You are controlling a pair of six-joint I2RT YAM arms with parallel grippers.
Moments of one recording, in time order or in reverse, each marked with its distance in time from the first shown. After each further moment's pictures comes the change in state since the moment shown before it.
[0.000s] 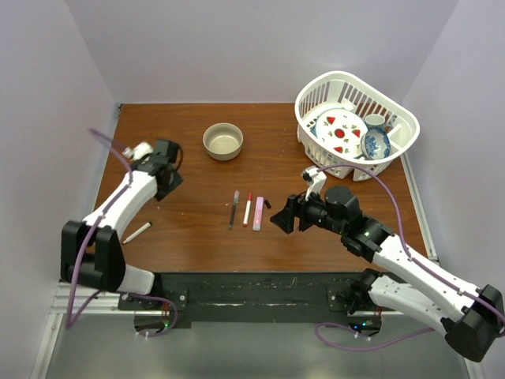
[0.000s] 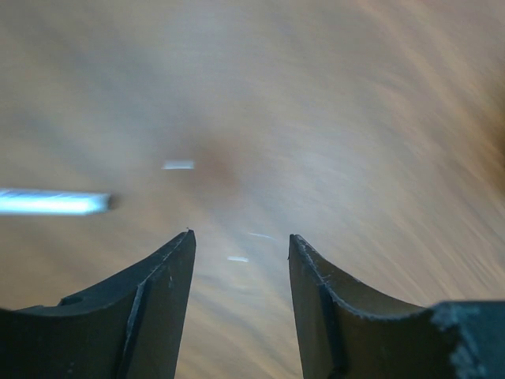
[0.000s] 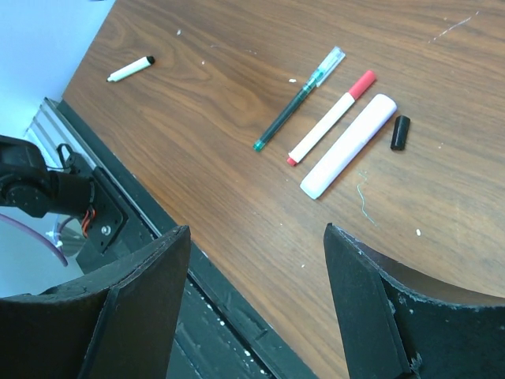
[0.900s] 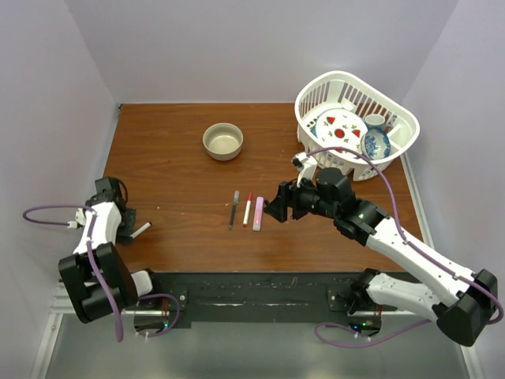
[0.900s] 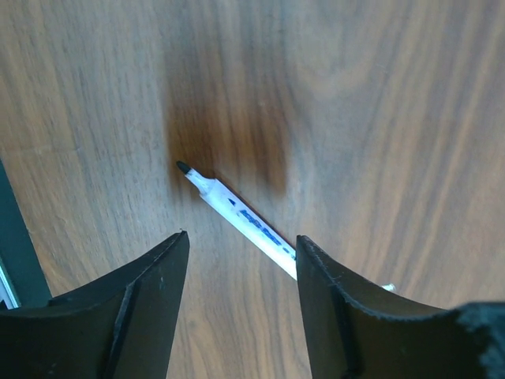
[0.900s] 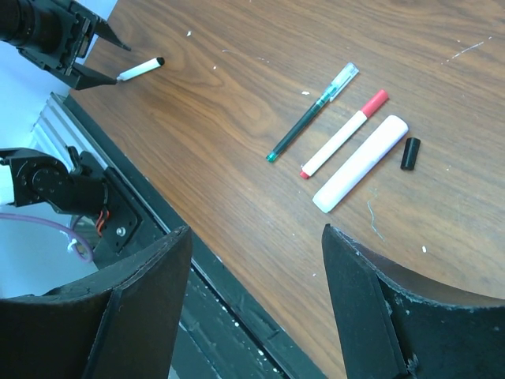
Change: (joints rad) left arm 0.618 -0.217 -0.353 -0.085 0.099 -0.290; right arm 0.000 0.157 0.219 -0.125 -0.028 -0.026
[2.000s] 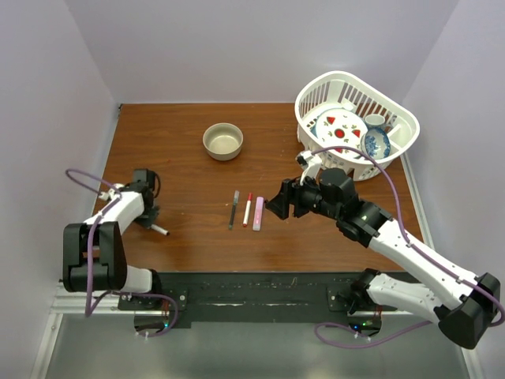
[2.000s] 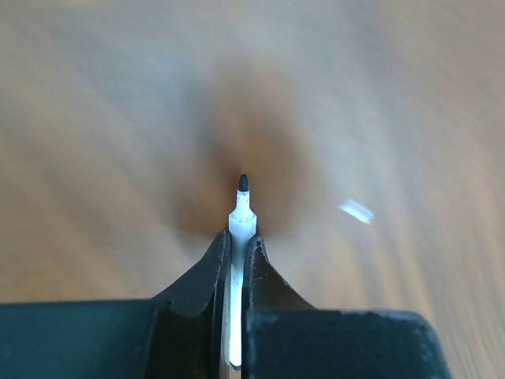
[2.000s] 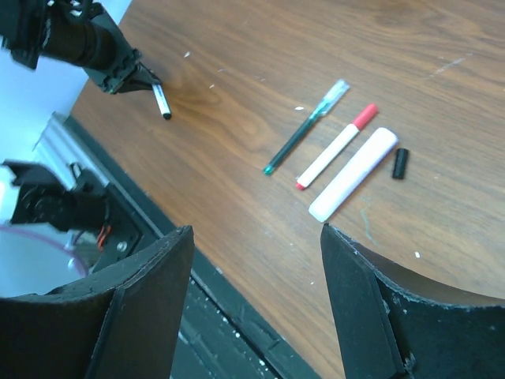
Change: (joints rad) left arm -0.324 0.179 0.007 0.156 -0.111 0.134; right arm 0.000 -0.026 0.000 0.013 0.048 0.021
